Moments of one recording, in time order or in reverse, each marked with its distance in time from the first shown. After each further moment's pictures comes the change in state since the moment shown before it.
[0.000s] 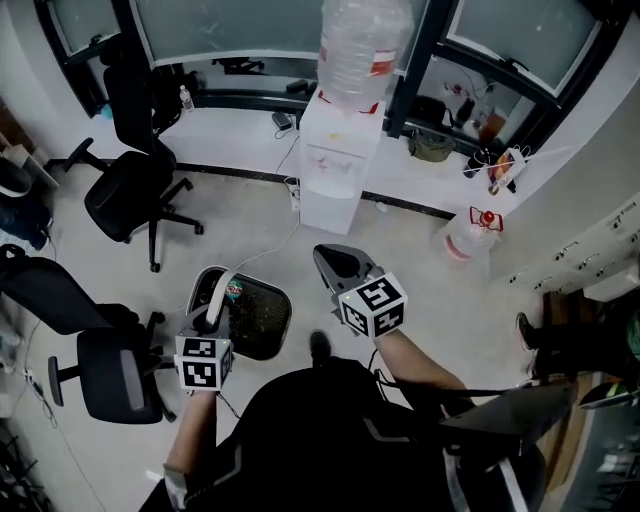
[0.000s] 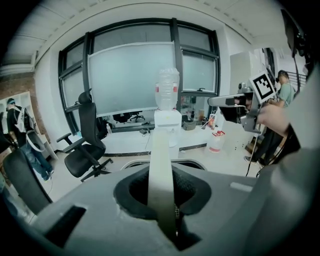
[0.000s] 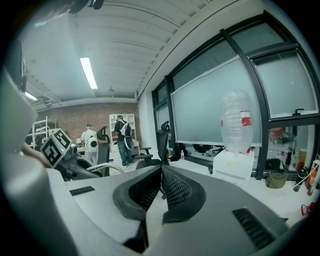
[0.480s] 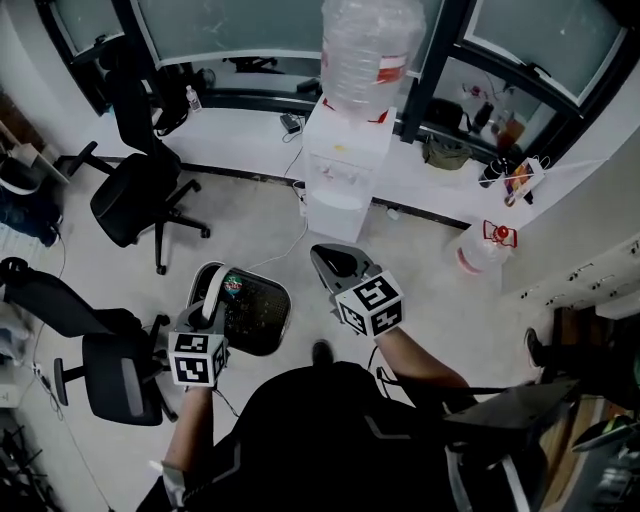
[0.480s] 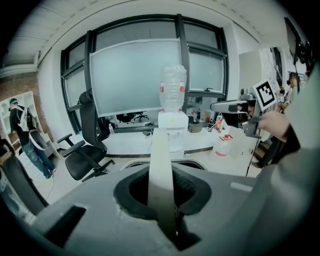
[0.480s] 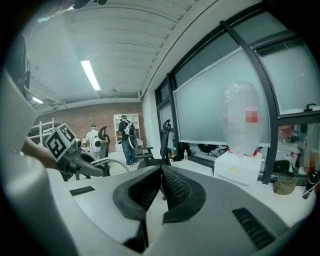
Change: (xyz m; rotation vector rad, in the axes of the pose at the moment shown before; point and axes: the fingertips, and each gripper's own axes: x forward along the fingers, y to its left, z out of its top) left arm 0.056 0.006 0.061 -0.042 0.007 0.046; right arm 0.042 -0.073 0.011 -0.009 0.011 0.085
